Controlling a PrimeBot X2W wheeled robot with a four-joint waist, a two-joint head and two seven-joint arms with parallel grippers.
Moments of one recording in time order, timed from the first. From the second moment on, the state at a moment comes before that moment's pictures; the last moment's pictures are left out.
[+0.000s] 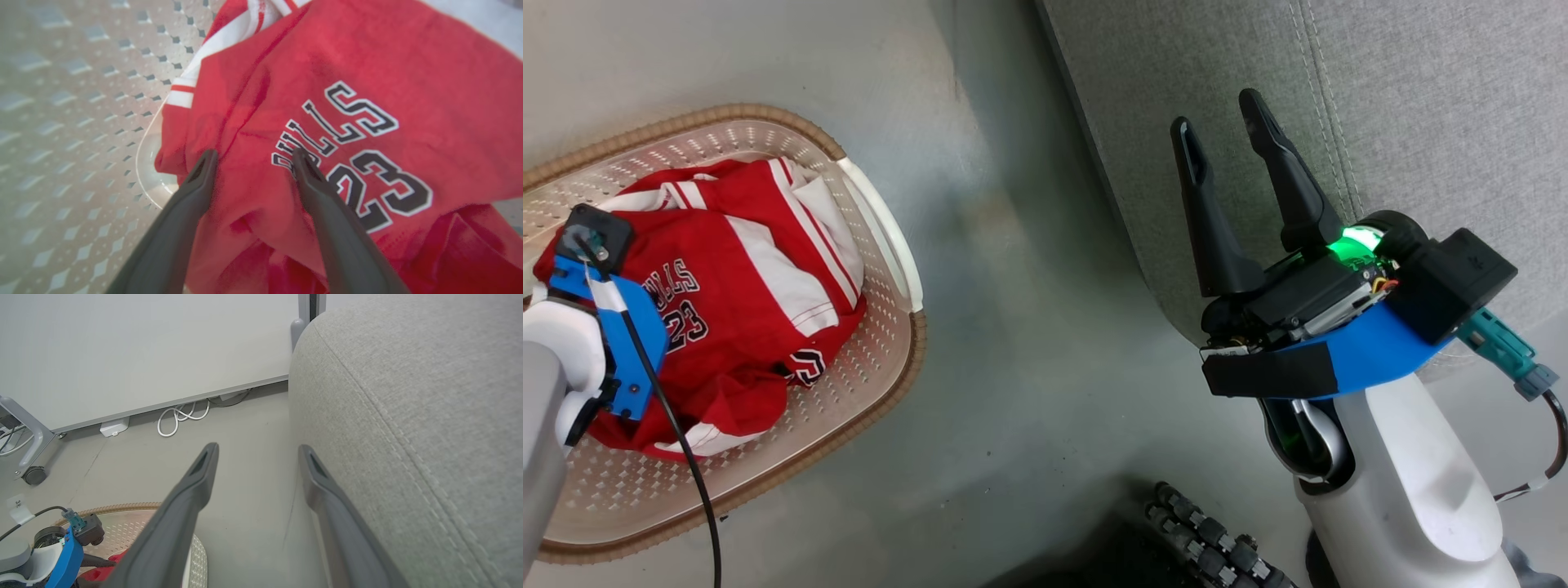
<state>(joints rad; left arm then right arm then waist) -0.77 0.64 -0.69 0.74 -0.43 -0.13 0.38 -0.51 -0.05 0.30 0.06 0.39 0.13 -0.26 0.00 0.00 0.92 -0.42</state>
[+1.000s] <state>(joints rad) -0.70 0.64 -0.68 0.60 -0.50 -0.02 0.56 -0.53 -0.05 0.31 0.06 0.40 0.13 -0.26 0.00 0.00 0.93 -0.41</state>
